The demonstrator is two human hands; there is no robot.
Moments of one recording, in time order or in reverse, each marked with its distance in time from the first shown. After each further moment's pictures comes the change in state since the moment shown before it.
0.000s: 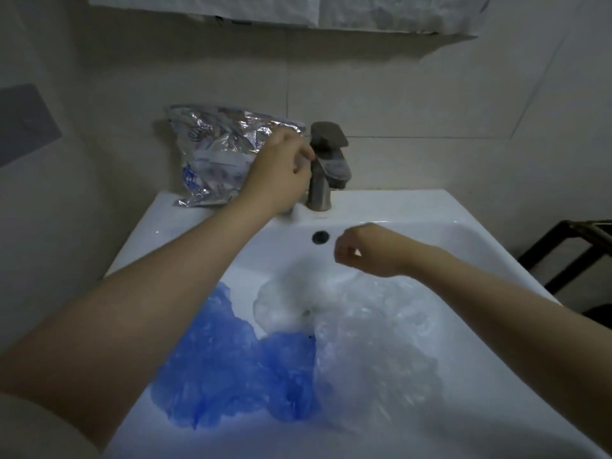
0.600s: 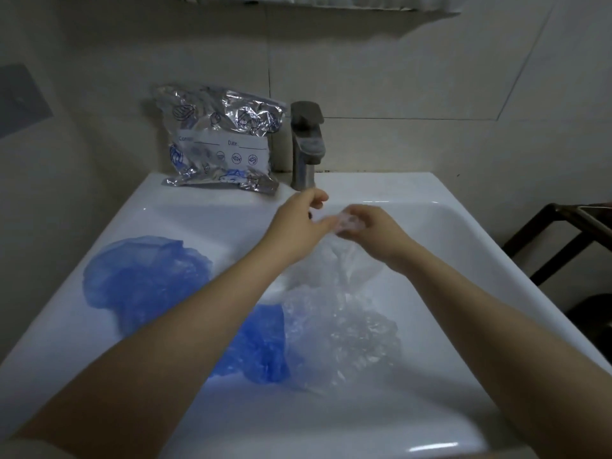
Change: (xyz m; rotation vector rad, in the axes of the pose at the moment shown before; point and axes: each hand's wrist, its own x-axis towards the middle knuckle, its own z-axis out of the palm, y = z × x) left_hand -0.077 0.040 0.060 -0.343 -0.230 -0.339; right_hand -0.031 0.018 0.027 0.820 0.374 0.218
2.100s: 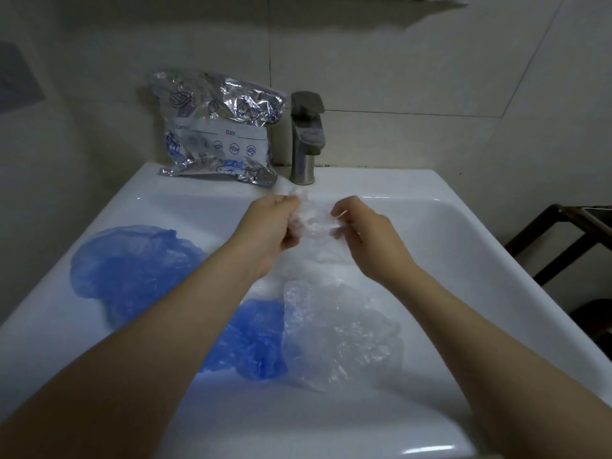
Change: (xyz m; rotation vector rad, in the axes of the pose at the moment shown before) left_hand -0.017 0.002 -0.013 -0.717 0.115 -0.430; right_hand -0.035 -0.015 0.012 -0.381 0.133 -0.199
